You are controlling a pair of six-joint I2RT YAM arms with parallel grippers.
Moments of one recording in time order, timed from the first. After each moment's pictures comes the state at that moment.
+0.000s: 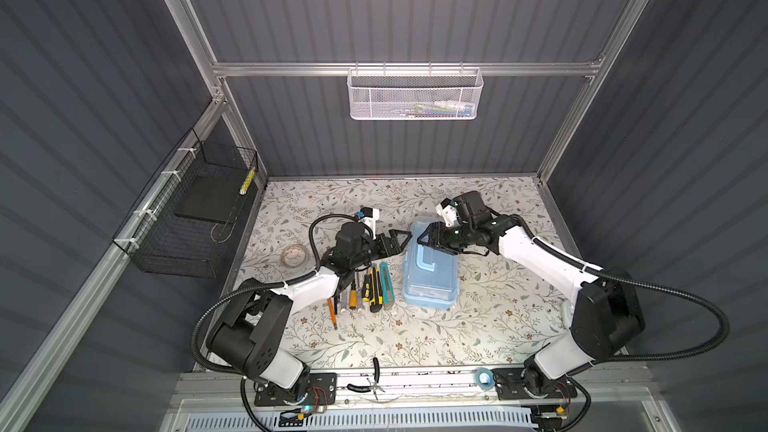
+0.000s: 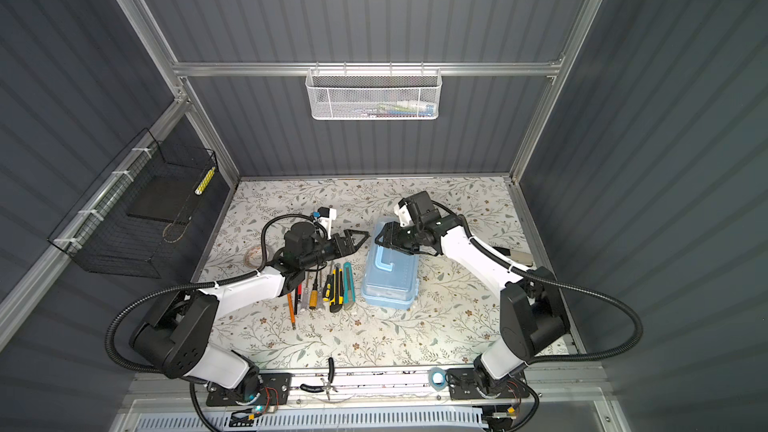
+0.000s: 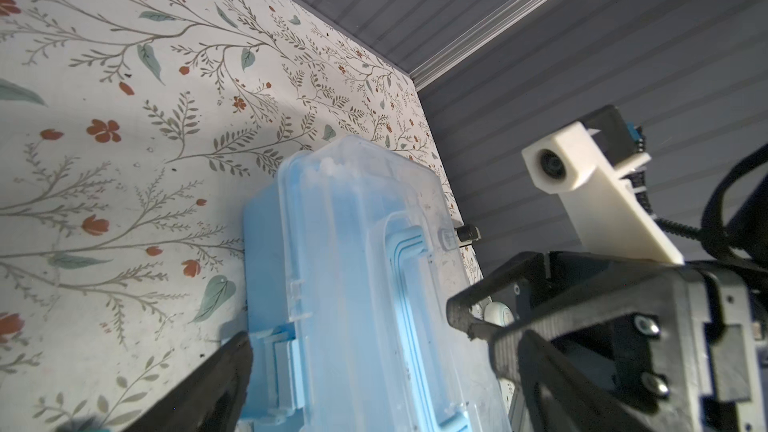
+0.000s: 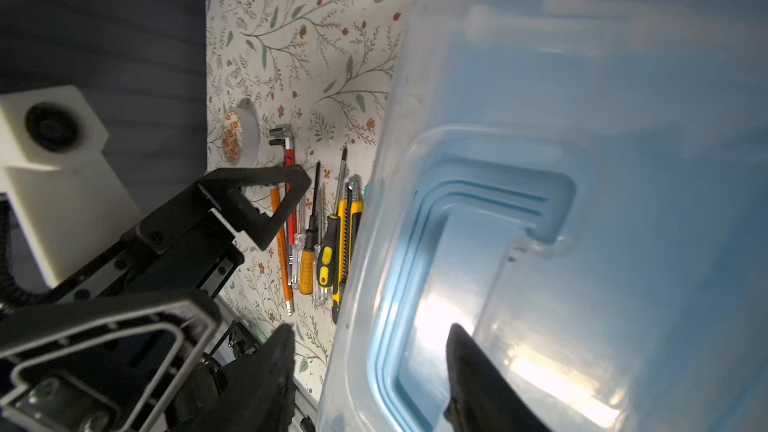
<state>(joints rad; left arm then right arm) -0.55 1.52 0.70 0.52 0.41 -0.81 0.51 1.60 1.22 -0.53 -0.44 0.65</state>
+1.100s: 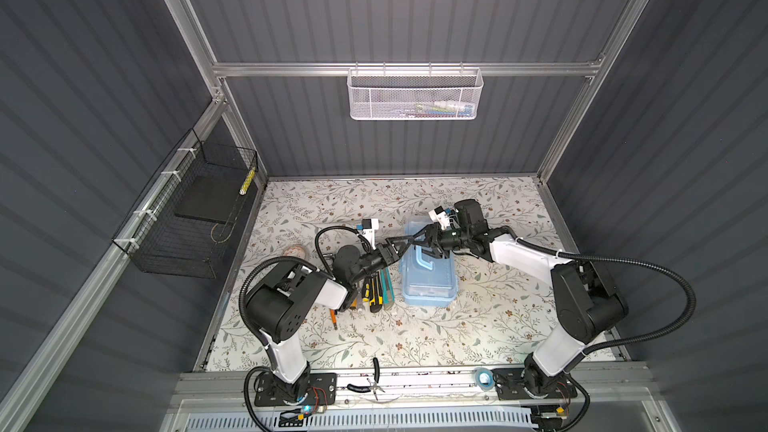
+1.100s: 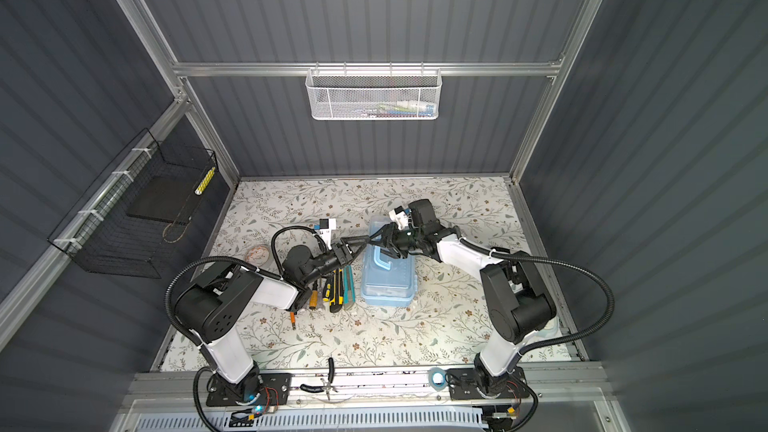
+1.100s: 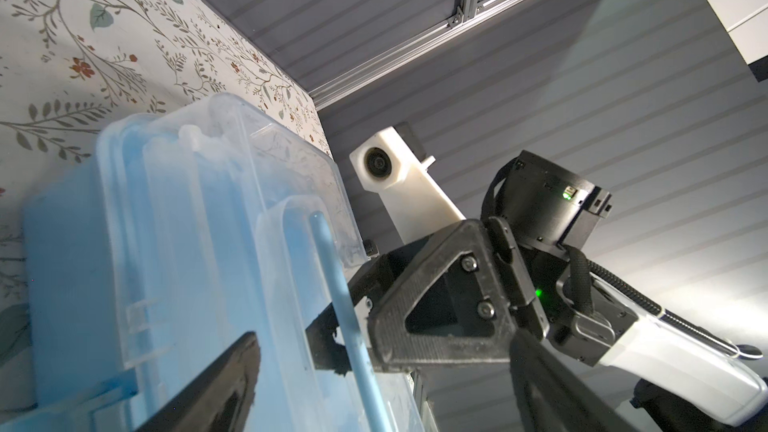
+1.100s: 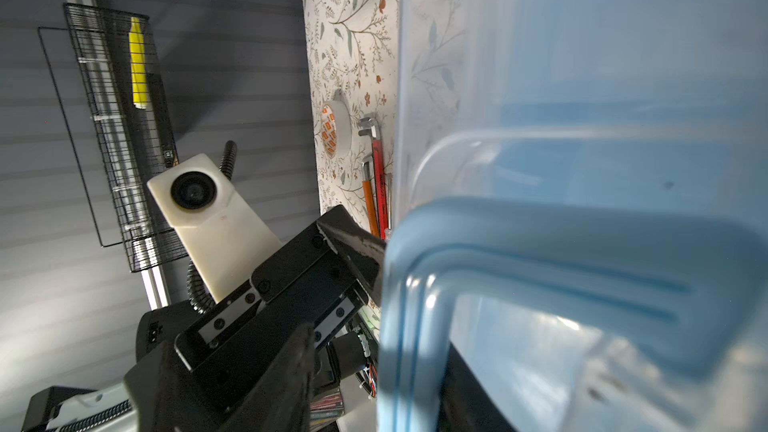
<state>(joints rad) -0.58 1.77 0.55 1.29 0.50 -1.15 0.44 1.69 1.02 0.00 -0.82 0.95</state>
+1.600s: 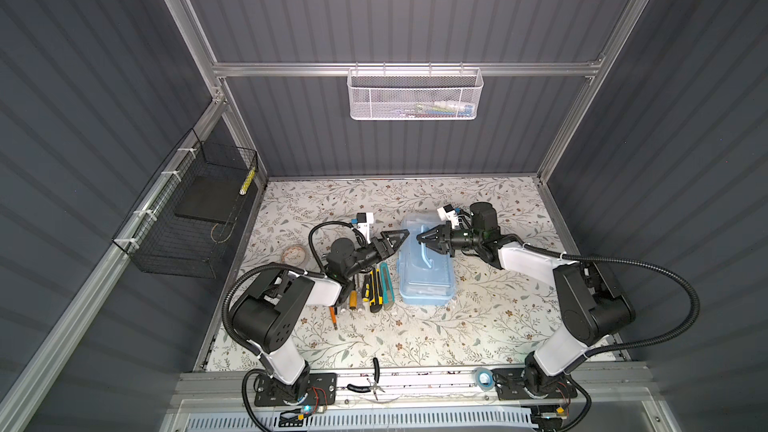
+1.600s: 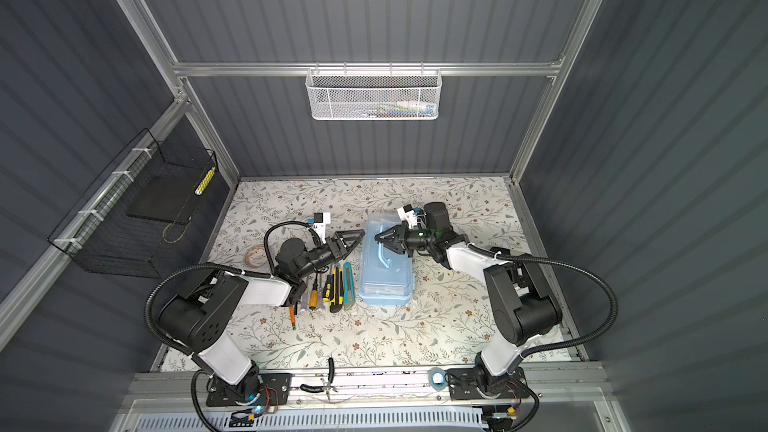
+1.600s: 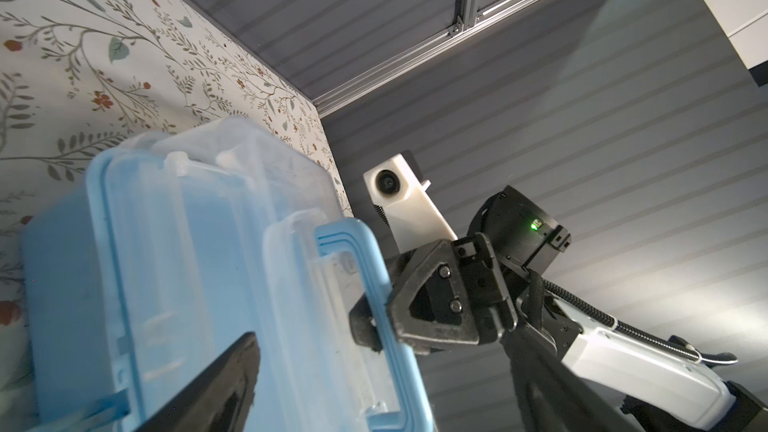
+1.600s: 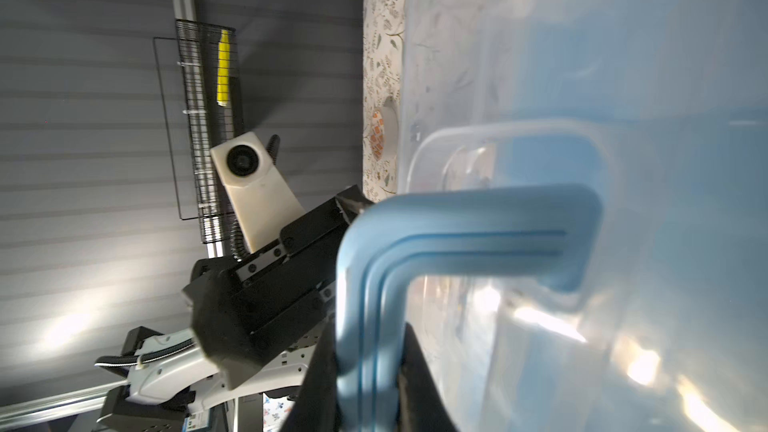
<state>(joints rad) -0.52 1.68 0.57 1.15 0.54 -1.13 0.37 1.66 0.89 0.33 -0.97 1.09</state>
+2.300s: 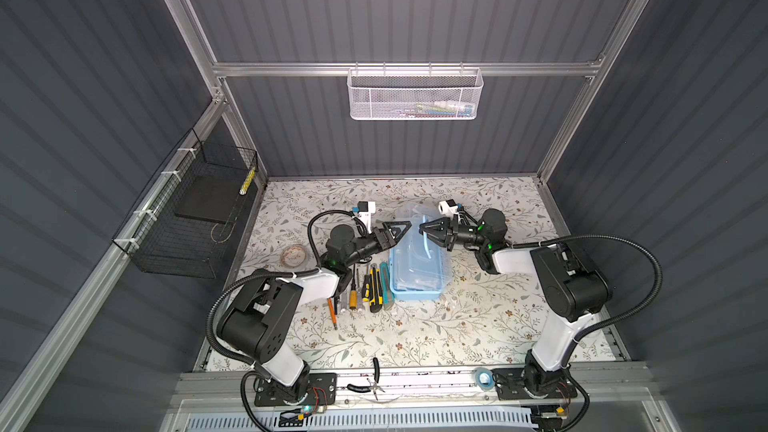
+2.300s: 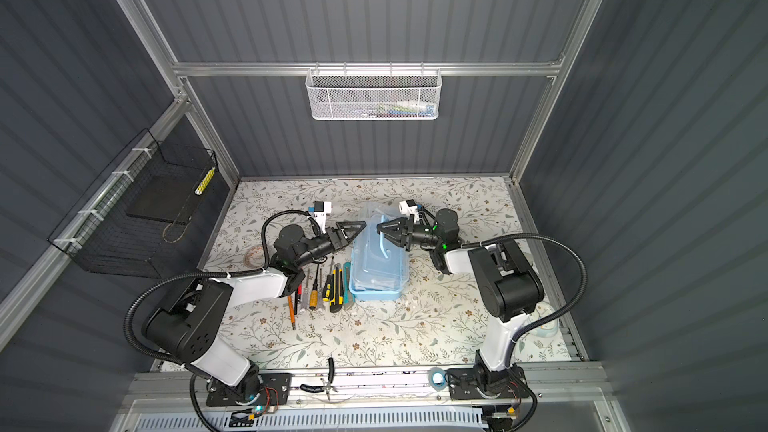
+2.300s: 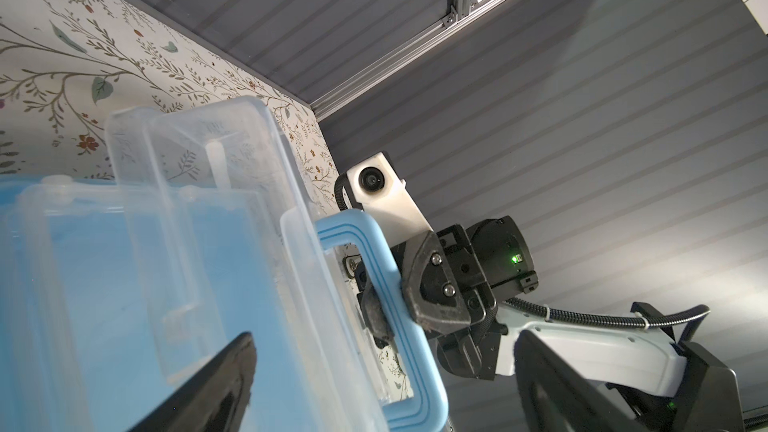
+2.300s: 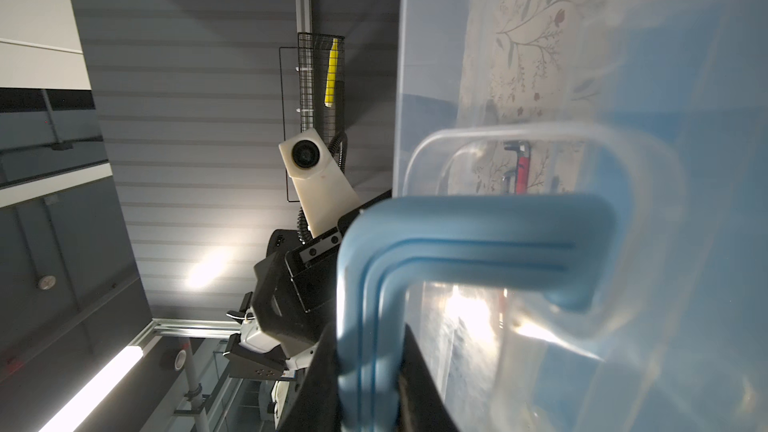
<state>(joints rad) -0.50 1.61 0.68 0.94 0.59 -1.04 0.32 1.85 0.81 1.16 -1.12 1.62</state>
